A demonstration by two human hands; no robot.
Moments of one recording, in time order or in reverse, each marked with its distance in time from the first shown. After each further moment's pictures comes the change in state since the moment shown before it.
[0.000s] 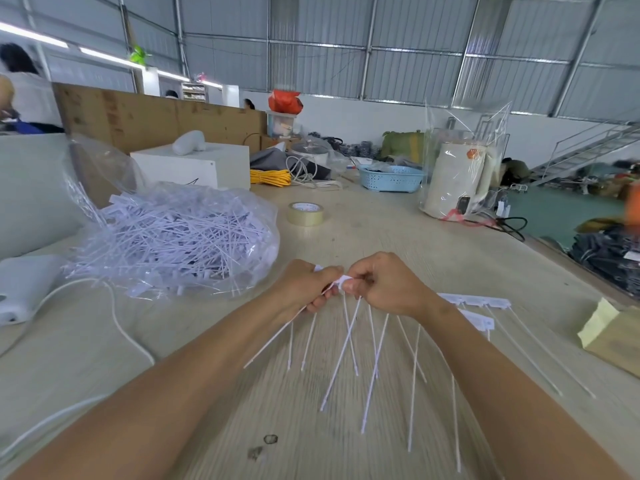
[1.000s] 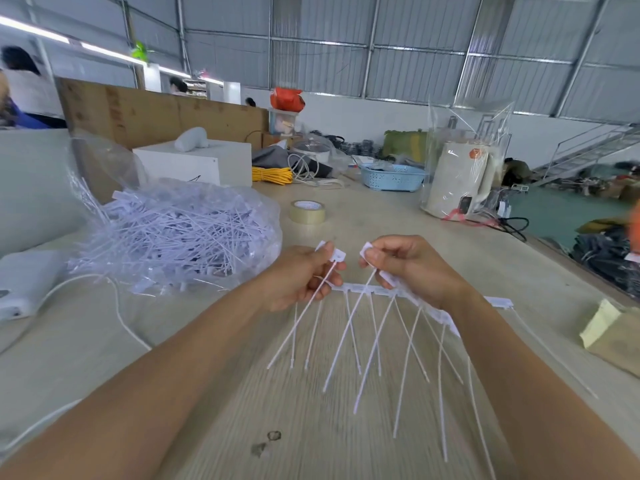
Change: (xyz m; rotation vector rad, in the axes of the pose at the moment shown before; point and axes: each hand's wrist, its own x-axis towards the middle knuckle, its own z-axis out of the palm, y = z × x) left_hand -0.008 0.012 -0.018 -0.190 -0.176 0.019; right_hand -0.011 0.006 -0.024 0.683 0.030 0.082
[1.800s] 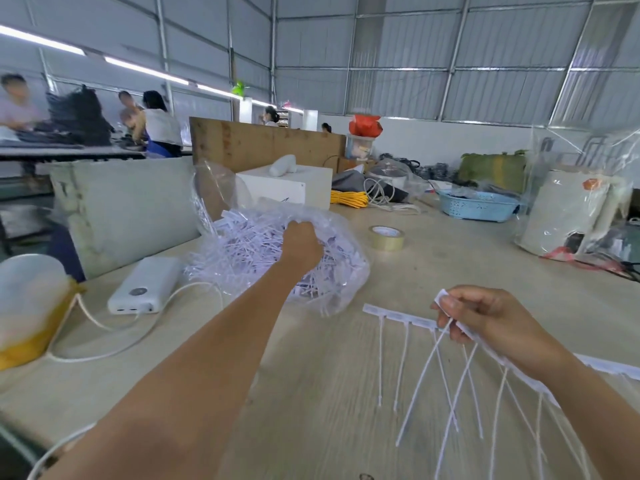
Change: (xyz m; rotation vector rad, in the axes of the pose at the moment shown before) left_hand 0.043 0.014 -0.136 1.098 0.736 0.050; right_hand 0.002 -0.006 0.034 -0.021 0.052 0.066
